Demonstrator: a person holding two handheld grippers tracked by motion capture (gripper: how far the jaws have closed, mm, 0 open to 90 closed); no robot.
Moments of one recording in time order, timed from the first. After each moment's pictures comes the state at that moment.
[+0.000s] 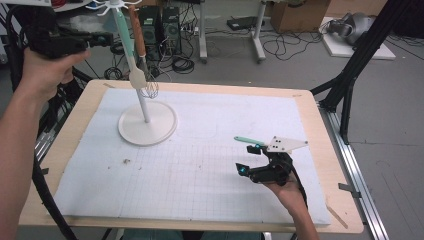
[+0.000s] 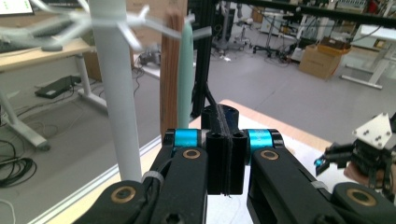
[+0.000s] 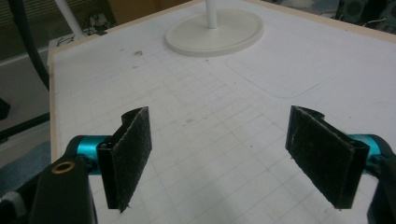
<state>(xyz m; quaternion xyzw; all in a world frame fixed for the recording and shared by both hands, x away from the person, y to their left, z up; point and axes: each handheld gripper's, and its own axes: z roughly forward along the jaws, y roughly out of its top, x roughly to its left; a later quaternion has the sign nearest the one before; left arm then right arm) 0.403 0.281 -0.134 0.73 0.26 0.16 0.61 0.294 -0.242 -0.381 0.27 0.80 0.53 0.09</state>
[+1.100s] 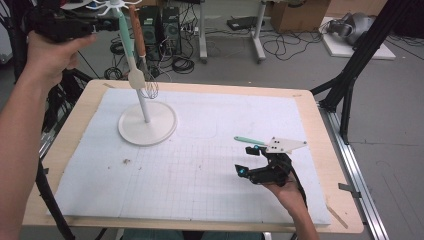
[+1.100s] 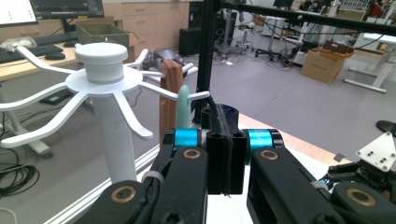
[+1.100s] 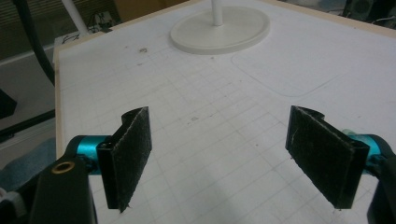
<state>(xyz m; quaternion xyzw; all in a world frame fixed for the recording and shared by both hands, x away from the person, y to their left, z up) 0.411 0.267 -0.112 0.73 0.26 0.17 0.61 0.294 -0.239 -0.383 0.27 0.80 0.53 0.08</state>
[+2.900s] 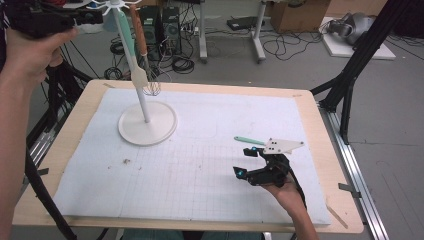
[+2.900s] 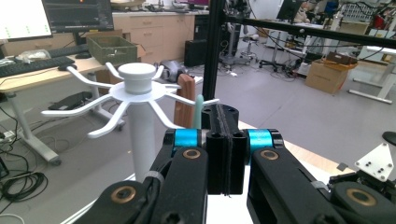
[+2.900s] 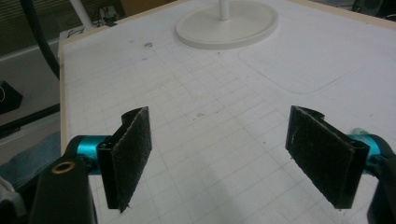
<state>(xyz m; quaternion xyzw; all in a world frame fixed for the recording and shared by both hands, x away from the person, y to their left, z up) 0.402 0.292 -0.102 0.71 0.26 0.18 0.62 0.294 -0.236 -0.385 0.26 0.81 0.52 0.08</state>
